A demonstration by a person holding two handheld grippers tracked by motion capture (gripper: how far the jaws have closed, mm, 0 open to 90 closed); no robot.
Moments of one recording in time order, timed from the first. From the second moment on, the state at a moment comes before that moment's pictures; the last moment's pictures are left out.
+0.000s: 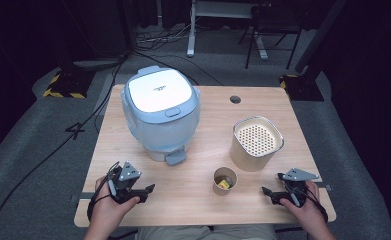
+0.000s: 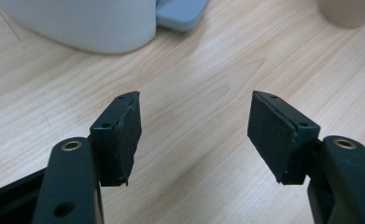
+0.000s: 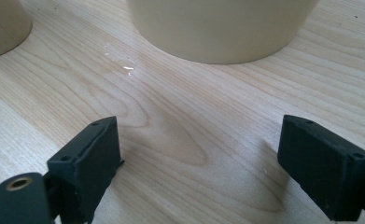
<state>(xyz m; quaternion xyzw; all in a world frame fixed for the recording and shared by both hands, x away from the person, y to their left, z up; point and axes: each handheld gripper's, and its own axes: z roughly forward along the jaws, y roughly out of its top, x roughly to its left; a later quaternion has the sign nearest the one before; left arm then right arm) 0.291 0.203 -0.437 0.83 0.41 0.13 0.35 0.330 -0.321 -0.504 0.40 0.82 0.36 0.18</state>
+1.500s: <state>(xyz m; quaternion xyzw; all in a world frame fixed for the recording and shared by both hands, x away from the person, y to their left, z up) 0.345 0.214 -0.328 0.77 0.18 0.08 0.60 0.333 -0.321 -0.505 0.40 0.83 0.36 0.17</state>
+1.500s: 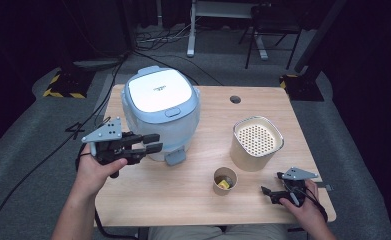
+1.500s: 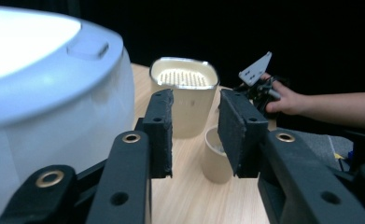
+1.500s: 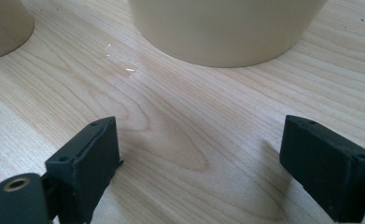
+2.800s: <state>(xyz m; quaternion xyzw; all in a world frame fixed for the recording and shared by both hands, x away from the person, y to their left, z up) 0.409 0.169 -0.288 0.81 0.24 0.16 0.51 0.333 -0.321 -0.505 0.40 0.83 0.36 0.17</state>
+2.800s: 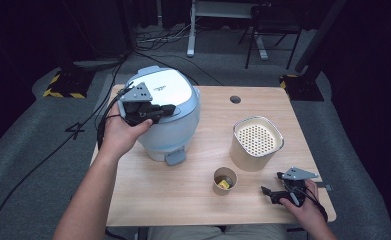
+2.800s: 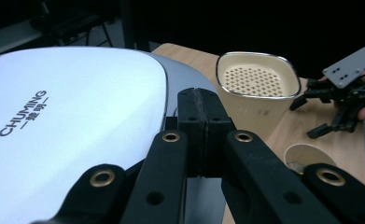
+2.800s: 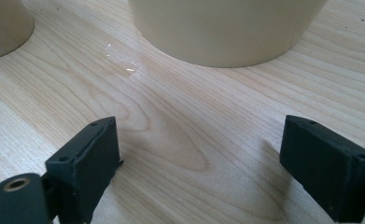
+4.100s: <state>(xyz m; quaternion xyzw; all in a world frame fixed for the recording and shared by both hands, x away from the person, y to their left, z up) 0.335 0.156 -0.322 0.81 0.17 0.12 0.55 0.334 -0.320 -0.505 0.40 0.83 0.36 0.17</state>
